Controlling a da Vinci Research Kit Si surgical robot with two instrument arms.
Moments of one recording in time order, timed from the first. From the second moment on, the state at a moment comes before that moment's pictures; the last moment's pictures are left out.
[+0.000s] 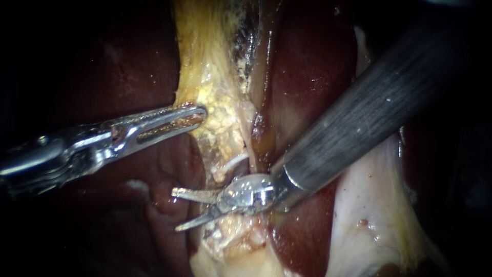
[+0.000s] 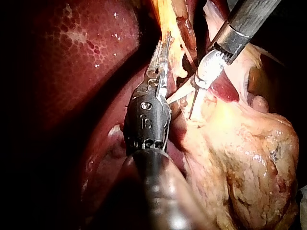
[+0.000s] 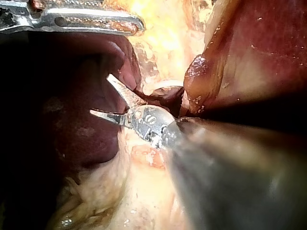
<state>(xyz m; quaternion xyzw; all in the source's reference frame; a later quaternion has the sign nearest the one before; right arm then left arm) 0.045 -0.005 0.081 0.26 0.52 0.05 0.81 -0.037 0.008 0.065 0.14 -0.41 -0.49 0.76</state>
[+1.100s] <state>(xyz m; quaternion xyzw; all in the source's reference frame) 0.026 0.006 0.068 0.18 0.54 0.03 0.82 -0.036 0.008 0.064 0.14 -0.41 -0.49 0.76</state>
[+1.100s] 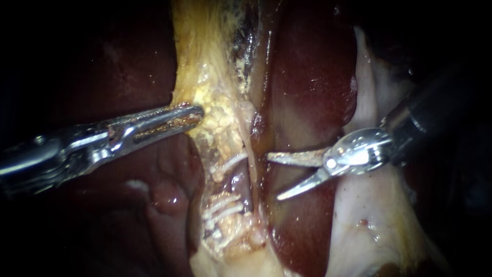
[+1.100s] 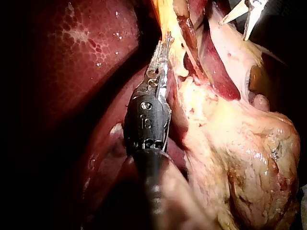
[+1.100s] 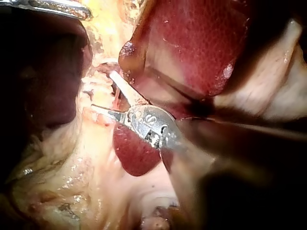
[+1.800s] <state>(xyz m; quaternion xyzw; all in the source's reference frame) 0.025 0.007 0.067 0.17 0.55 0.03 0.81 -0.041 0.008 0.068 0.14 -0.42 -0.49 0.75</state>
